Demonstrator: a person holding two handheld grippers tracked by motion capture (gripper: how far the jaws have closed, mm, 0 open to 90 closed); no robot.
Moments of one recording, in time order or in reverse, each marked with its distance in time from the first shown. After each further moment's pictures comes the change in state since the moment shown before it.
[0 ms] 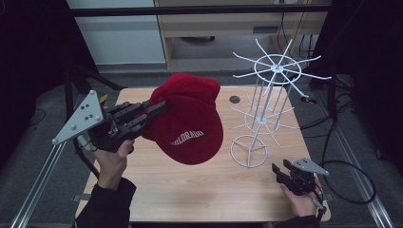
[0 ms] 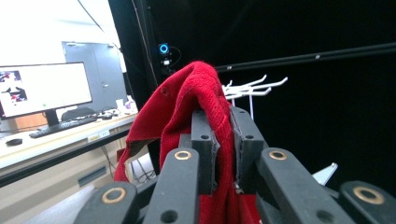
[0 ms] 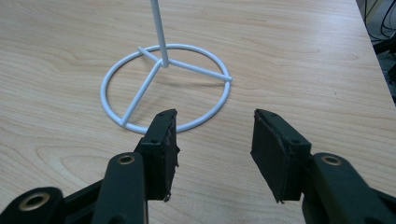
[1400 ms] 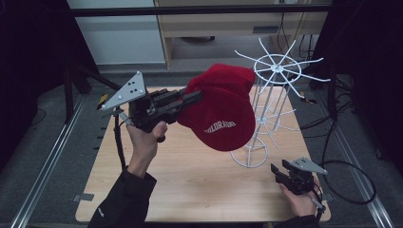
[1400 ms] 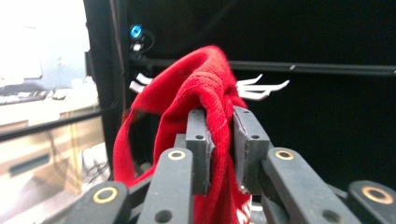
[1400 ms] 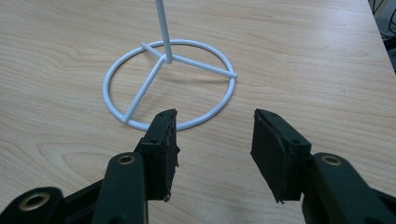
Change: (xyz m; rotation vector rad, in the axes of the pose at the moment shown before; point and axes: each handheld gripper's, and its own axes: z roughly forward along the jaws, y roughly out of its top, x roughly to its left) left arm 0.015 -0.024 0.071 0.029 -0.120 -0.172; right arm 0.000 -0.001 0.003 0.018 0.018 0.001
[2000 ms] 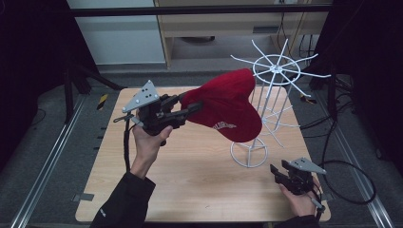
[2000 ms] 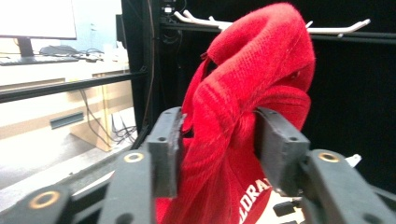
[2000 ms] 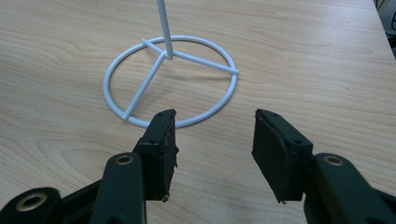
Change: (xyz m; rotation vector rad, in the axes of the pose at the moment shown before) left arm 0.019 -0.041 0.008 0.129 0.139 -0.026; right arm 0.001 -0.001 0.001 0.012 0.005 -0.001
